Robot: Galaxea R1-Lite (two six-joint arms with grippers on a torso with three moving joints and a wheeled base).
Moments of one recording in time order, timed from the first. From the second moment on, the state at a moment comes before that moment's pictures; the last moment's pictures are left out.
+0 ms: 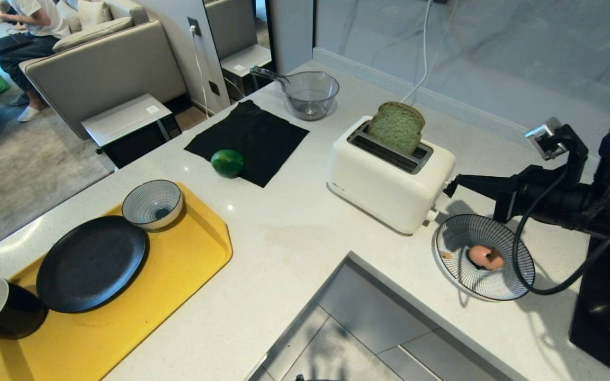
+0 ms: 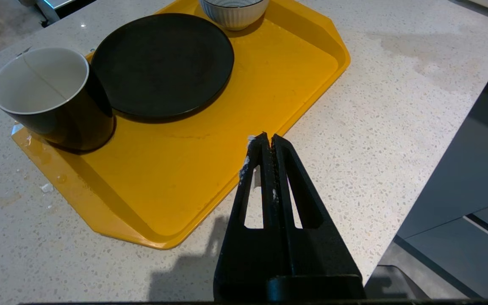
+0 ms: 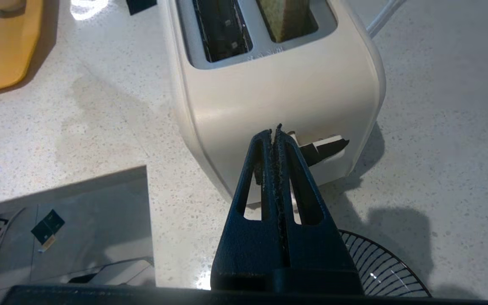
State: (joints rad) left arm 0.00 0.00 0.00 -0.05 0.01 -0.02; right arm 0.04 1.66 -0.87 -0.66 0.55 -0.16
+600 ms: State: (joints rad) left arm 0.00 0.00 0.00 -0.05 0.01 -0.02; right arm 0.03 1.49 -0.87 -0.61 0.42 -0.17
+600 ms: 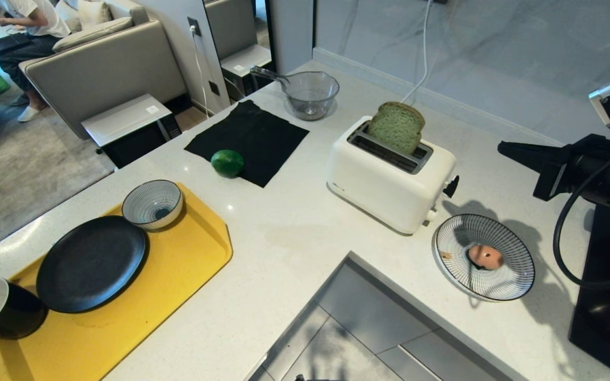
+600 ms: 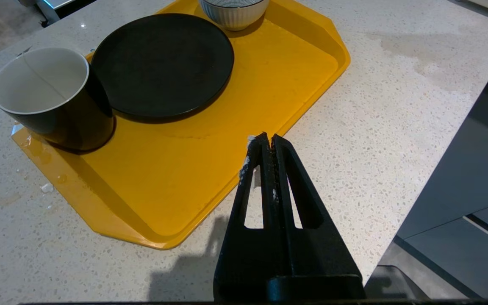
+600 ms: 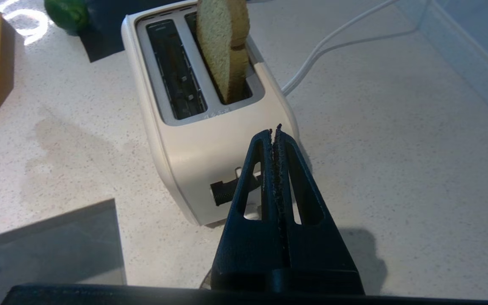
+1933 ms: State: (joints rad) left arm 0.00 0.00 0.00 -0.05 0.01 -0.02; right arm 0.02 1.66 -1.20 -0.41 0.41 -0.12
